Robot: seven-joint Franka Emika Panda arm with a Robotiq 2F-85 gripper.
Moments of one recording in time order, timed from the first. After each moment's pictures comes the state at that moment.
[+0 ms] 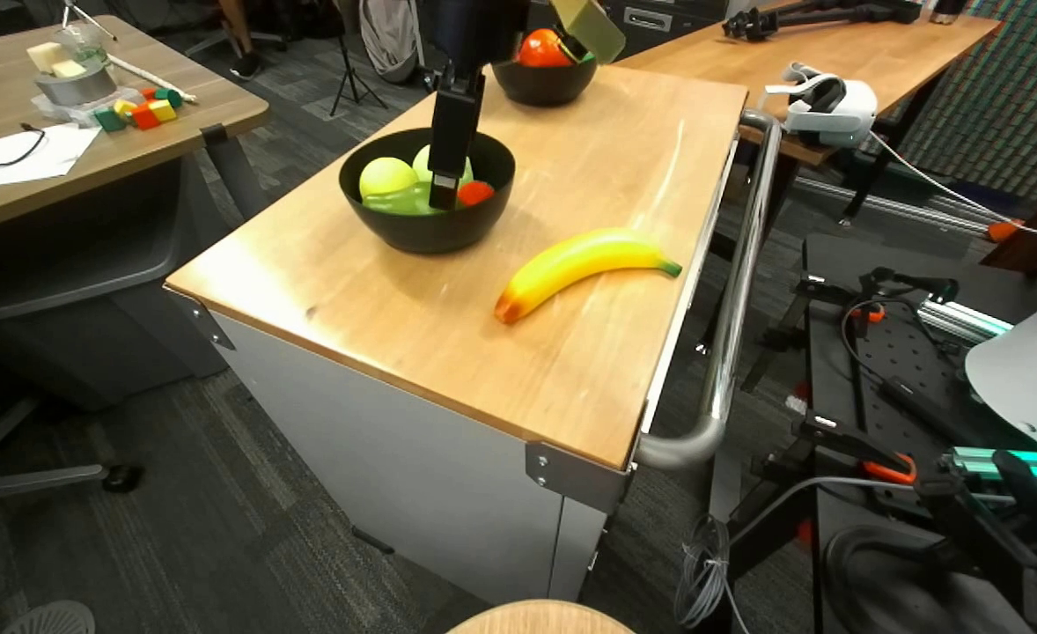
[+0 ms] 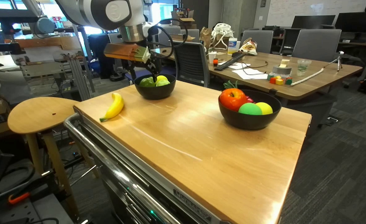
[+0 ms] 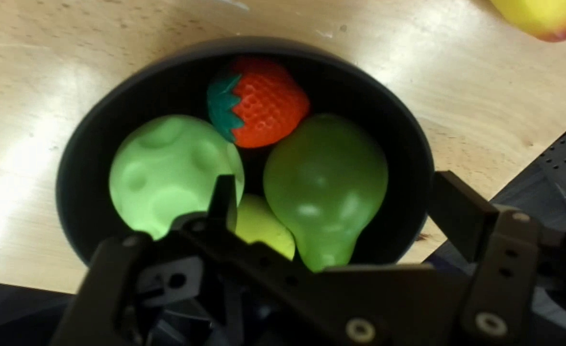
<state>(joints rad) 0.09 0.18 0.11 -2.18 0.12 2.61 -0.32</state>
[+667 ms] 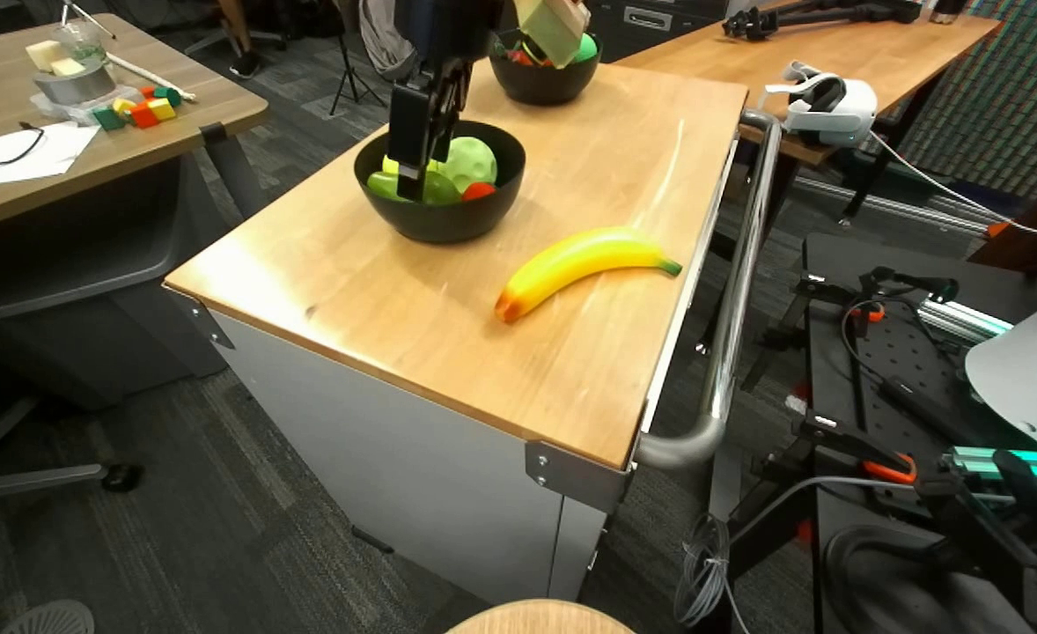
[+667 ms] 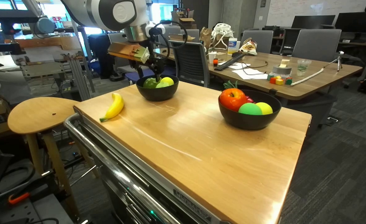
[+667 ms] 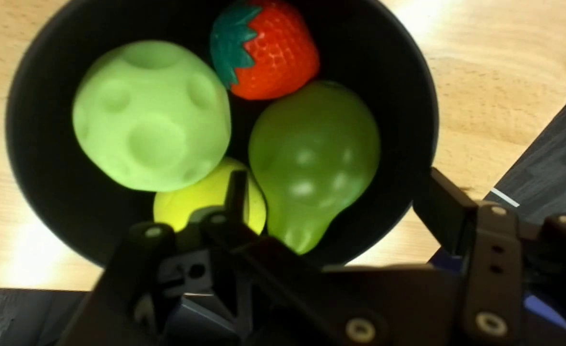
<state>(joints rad) 0.09 0.23 0.11 -2.12 0.09 2.62 -0.14</state>
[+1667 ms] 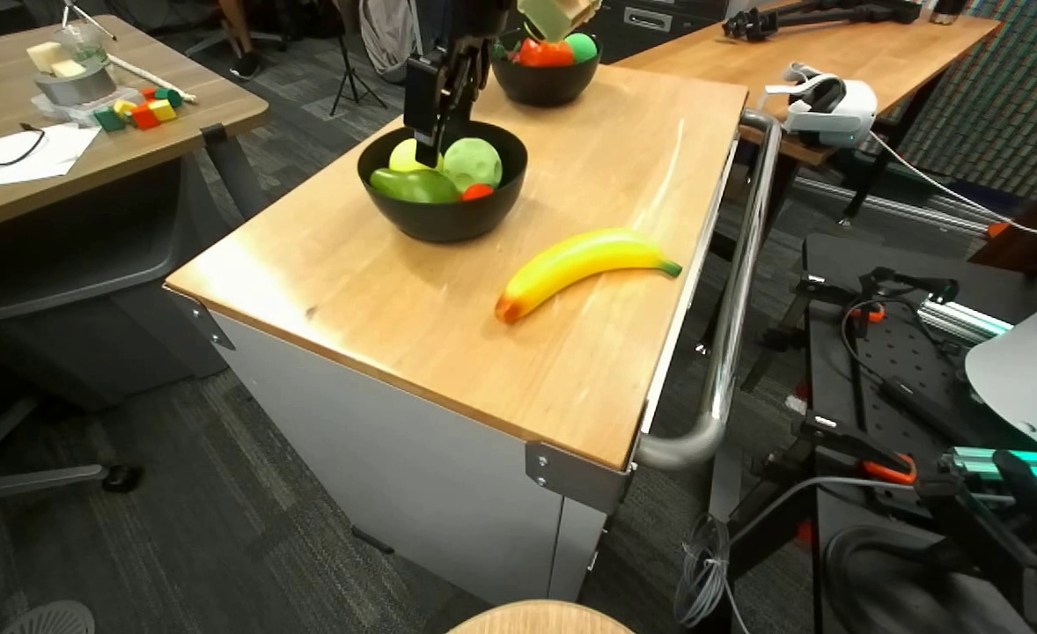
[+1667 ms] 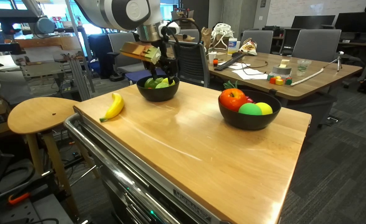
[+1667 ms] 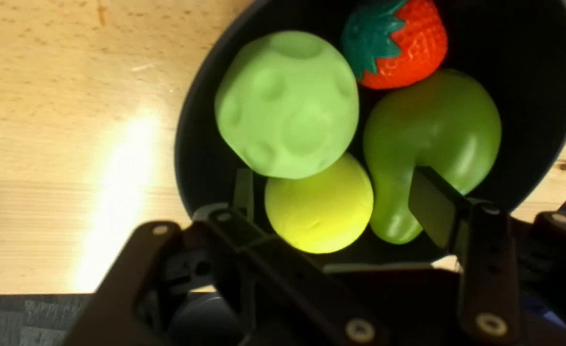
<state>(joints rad) 0.05 0.24 0.05 -2.09 0.05 2.60 -0.06</state>
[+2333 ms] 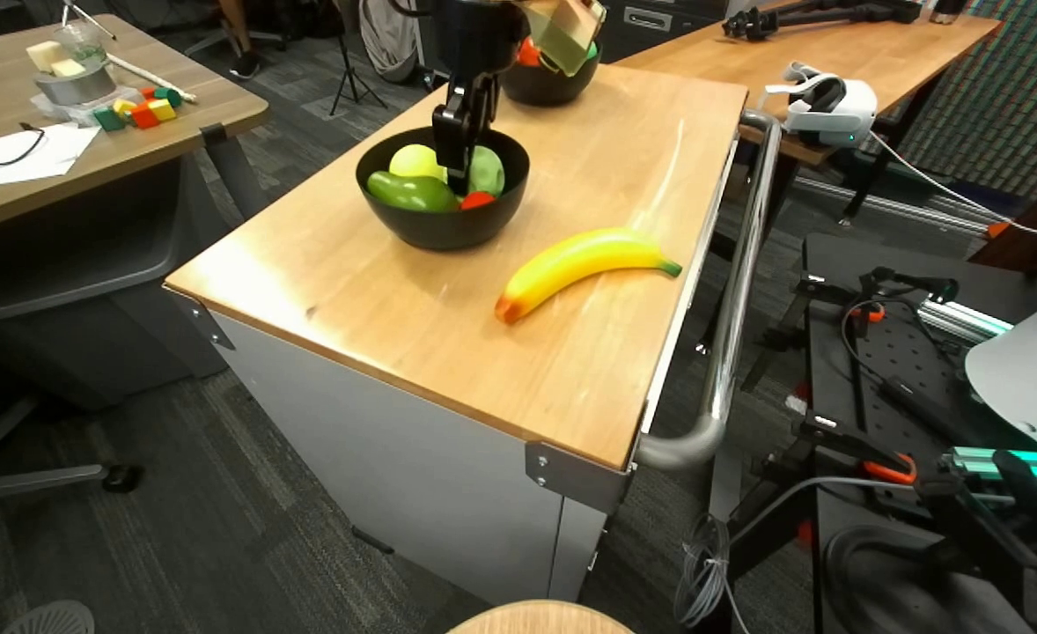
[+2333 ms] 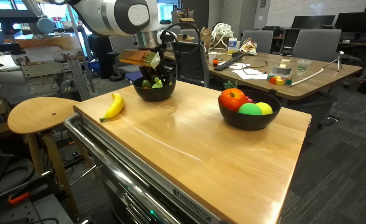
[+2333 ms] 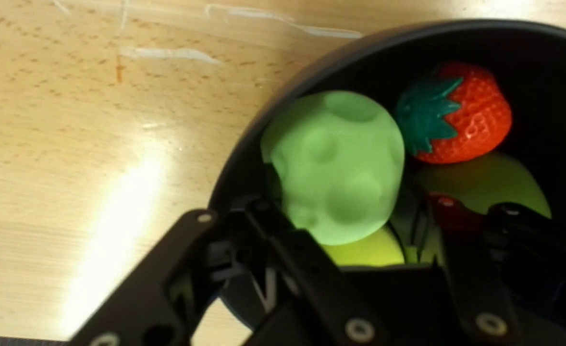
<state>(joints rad) 0.07 0.27 0.04 -2.09 -0.05 2.53 -0.05</state>
